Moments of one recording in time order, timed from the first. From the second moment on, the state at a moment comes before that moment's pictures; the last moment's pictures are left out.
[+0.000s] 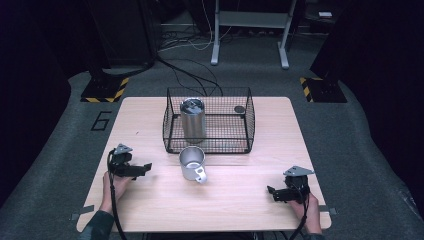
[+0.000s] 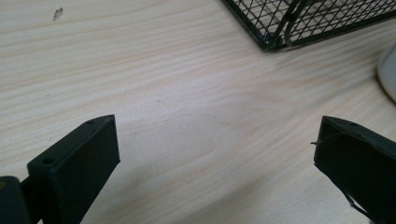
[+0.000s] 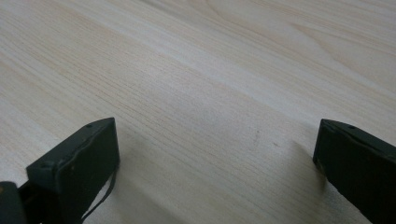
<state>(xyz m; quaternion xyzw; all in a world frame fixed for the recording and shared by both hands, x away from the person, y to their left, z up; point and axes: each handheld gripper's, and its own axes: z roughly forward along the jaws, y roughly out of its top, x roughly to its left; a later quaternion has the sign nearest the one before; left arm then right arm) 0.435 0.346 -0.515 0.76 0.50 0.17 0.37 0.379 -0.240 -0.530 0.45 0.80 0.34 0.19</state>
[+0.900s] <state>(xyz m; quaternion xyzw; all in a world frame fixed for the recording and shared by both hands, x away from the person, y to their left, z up) 0.440 0.339 -0.531 0.78 0.49 0.21 0.33 0.373 -0.227 -0.509 0.45 0.80 0.36 0.16</state>
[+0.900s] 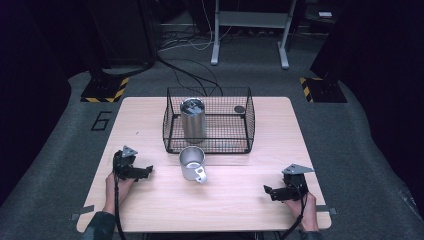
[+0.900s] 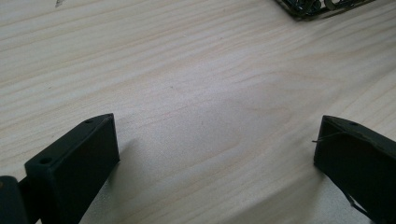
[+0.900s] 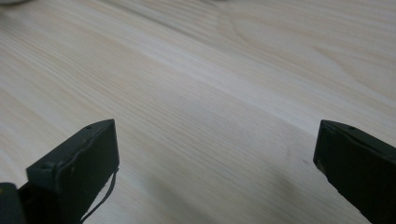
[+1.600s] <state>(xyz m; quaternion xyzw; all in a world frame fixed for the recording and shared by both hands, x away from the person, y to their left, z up) 0.439 0.339 -0.531 0.78 0.49 0.21 0.33 0.377 -0.130 -0.466 0.38 0.82 0.41 0.11</state>
